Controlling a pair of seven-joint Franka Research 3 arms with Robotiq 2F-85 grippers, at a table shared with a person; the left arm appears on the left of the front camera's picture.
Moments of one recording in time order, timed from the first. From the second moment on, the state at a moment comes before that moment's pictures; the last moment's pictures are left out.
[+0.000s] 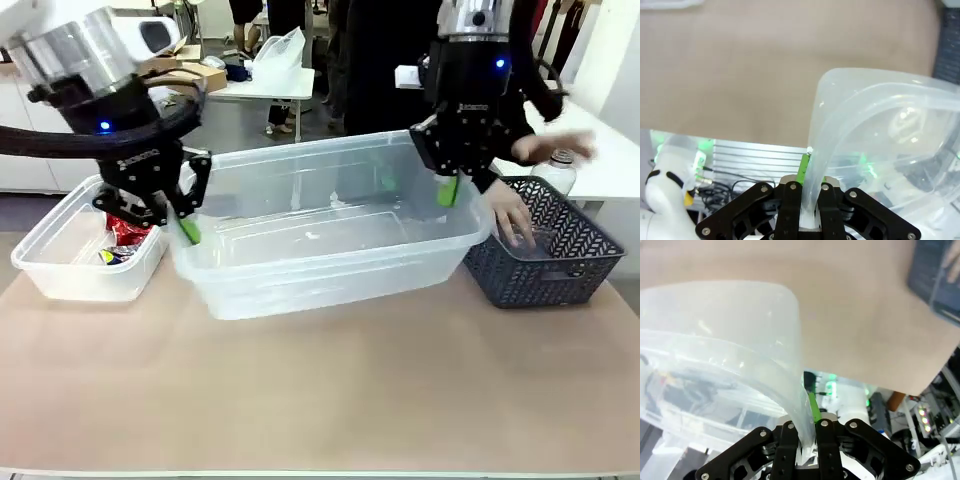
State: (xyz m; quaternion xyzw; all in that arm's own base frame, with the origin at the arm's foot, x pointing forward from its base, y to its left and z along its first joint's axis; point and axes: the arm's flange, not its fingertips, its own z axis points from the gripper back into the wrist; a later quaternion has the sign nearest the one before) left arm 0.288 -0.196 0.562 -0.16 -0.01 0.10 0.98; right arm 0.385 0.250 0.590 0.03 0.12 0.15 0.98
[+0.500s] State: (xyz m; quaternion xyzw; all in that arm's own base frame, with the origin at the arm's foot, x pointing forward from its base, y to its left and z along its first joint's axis) left arm 0.350 -0.211 0.532 -0.15 0.06 0.03 0.99; right arm 0.350 0.232 0.578 0.04 0.15 0.06 0.99
